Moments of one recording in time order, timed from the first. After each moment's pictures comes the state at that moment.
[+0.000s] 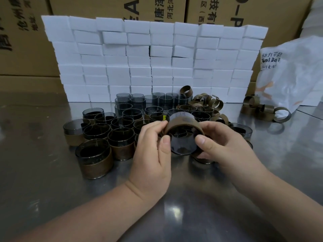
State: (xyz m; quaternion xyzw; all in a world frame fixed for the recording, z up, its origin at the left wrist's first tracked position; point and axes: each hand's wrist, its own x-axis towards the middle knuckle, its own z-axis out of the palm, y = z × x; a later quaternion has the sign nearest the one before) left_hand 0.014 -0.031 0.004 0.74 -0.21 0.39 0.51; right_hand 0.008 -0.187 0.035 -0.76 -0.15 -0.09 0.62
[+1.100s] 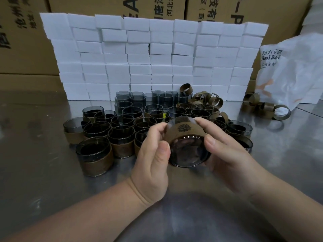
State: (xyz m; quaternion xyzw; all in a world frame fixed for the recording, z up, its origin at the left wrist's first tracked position) left_hand 0.013 -0.030 0.001 0.66 -0.32 0.28 0.61; right_hand 0.002 -0.181 0.032 -0.61 -0.27 0.07 0.74
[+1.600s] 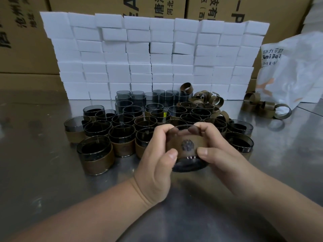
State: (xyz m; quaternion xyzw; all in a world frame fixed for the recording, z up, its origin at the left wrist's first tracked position) left_hand 0.012 -0.028 -0.002 0.71 -0.32 0.23 0.59; right_hand 0.003 -0.180 0.025 -0.69 -0.28 0.02 0.66
